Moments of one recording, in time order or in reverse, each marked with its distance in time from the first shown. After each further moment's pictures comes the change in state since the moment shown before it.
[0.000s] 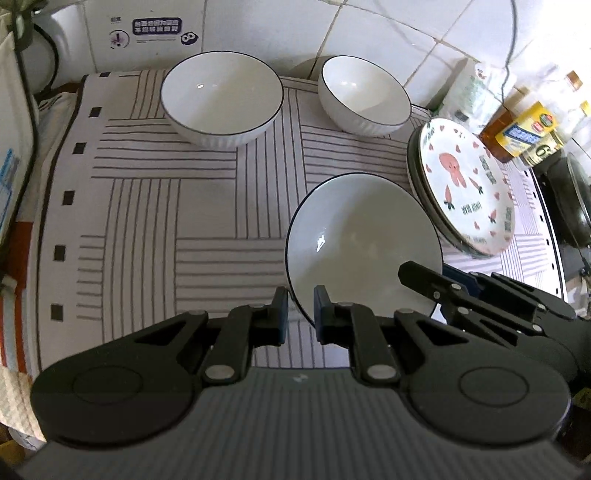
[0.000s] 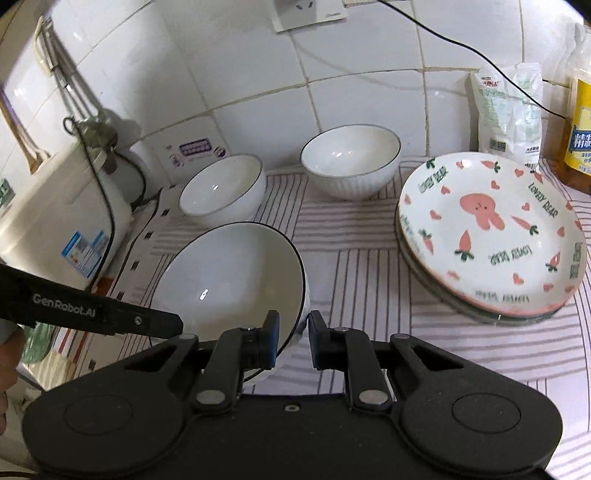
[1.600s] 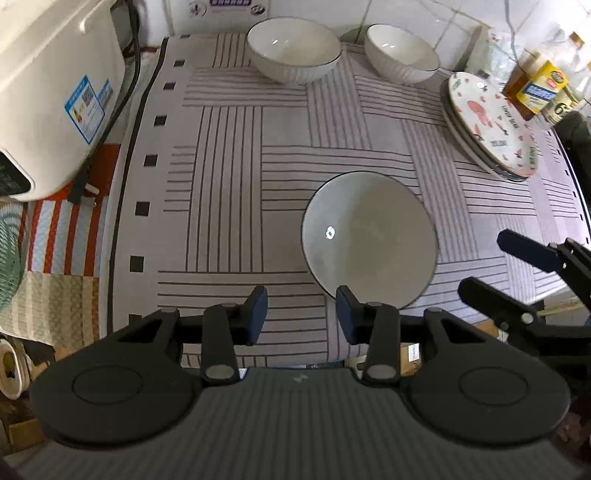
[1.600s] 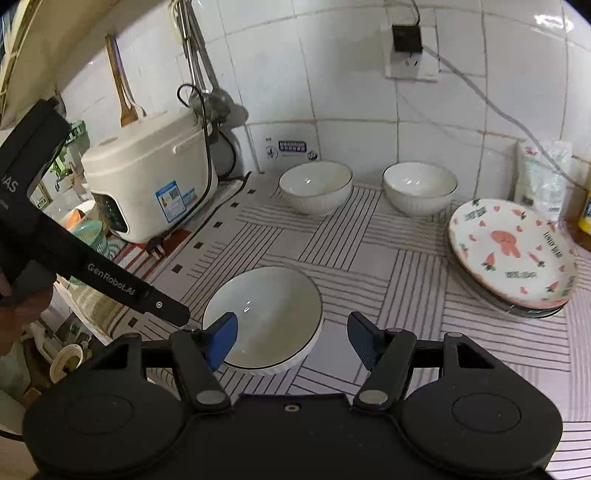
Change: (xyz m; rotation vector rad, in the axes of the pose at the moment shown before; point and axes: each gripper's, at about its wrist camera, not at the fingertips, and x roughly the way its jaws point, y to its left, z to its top) left arm -0.055 0.033 -0.096 0.012 0.014 0.134; right arm -0.078 0.057 -0.069 -0.266 -0.071 0.094
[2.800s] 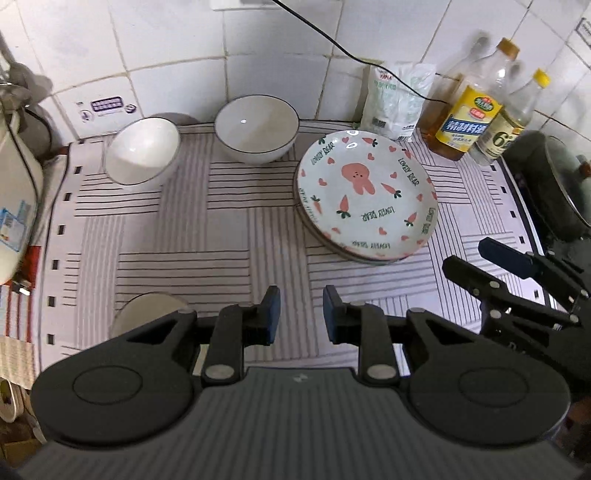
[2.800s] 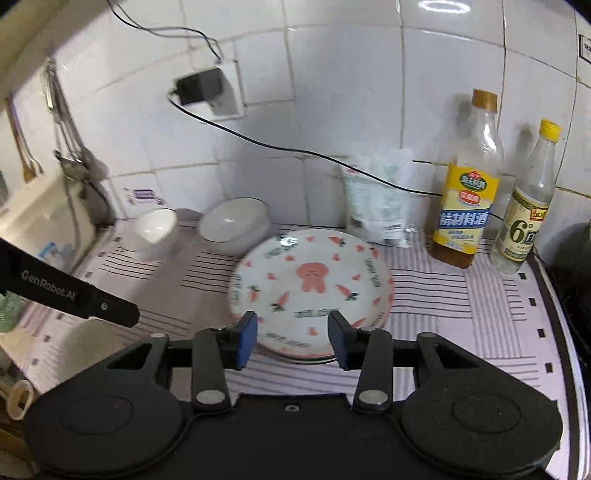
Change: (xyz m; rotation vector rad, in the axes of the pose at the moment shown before) left arm -0.035 -0.202 0.077 0.055 -0.099 0.007; right arm -0.071 -0.184 0.052 0.114 -0.023 -0.196
